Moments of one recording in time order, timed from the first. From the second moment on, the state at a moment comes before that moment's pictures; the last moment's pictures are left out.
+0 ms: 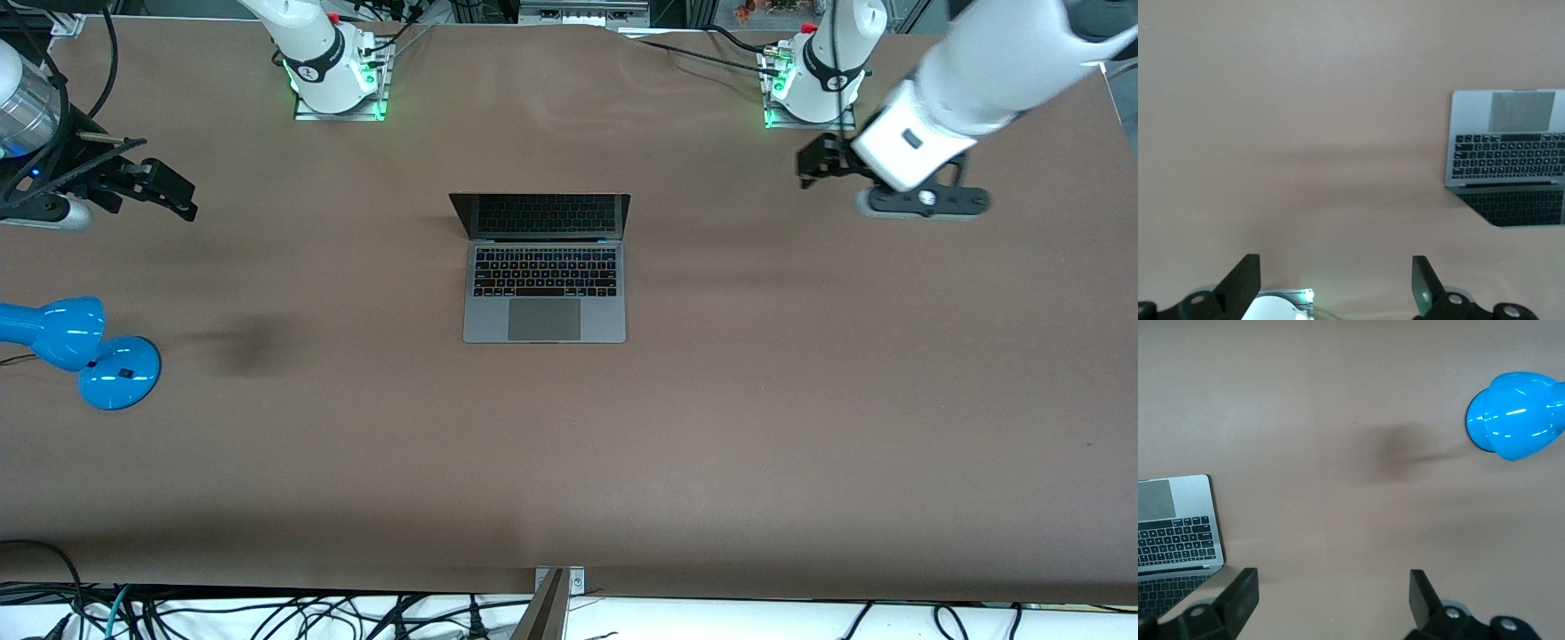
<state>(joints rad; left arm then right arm) -0.05 0.01 -0.30 -1.65 -0.11 1.49 -0.36 0.00 -0.06 0.07 -1.72 -0.02 1.66 0.17</state>
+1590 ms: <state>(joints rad) -0.12 0.24 -0.70 -1.69 -0.28 1.61 -0.99 0.04 0.15 0.65 -1.83 0.05 1.68 0.63</state>
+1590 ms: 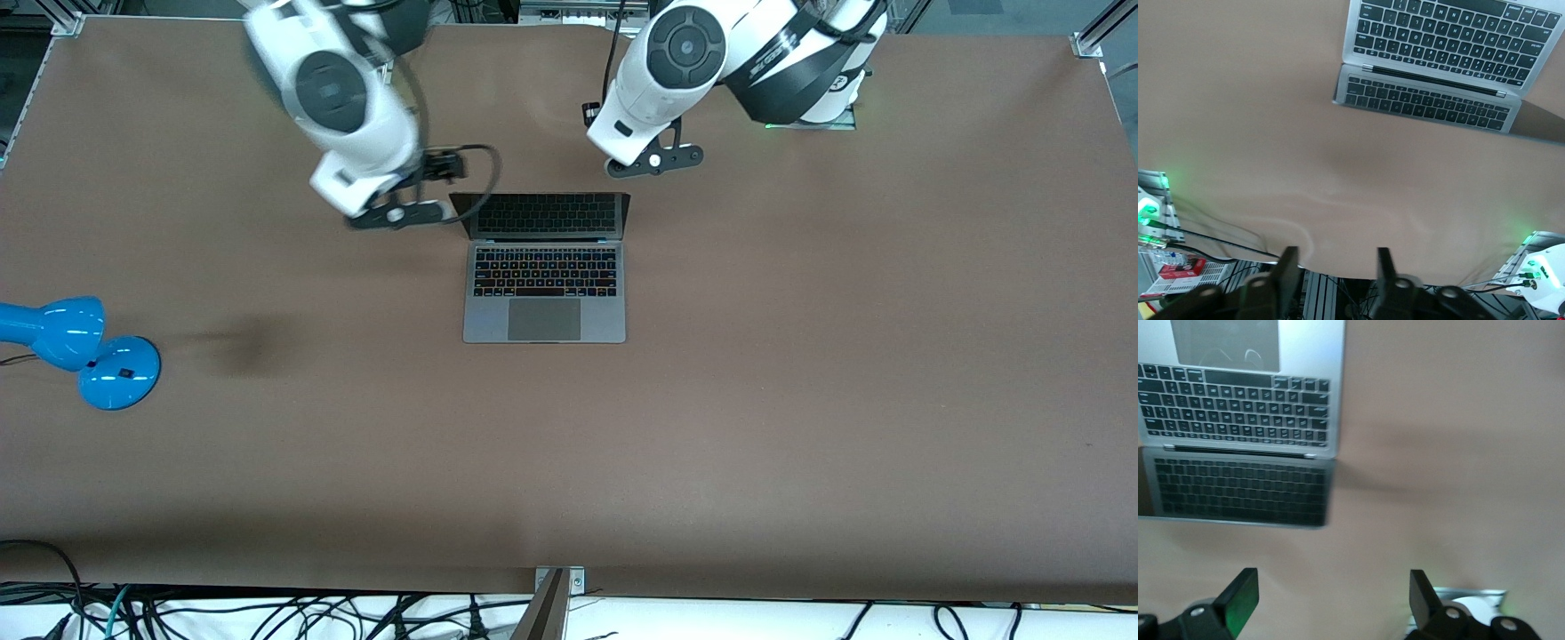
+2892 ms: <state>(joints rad) -0.12 0.47 -0.69 -1.74 -0.28 1.81 -1.00 0.01 0.18 0.77 -2.02 -0.01 1.95 0.77</state>
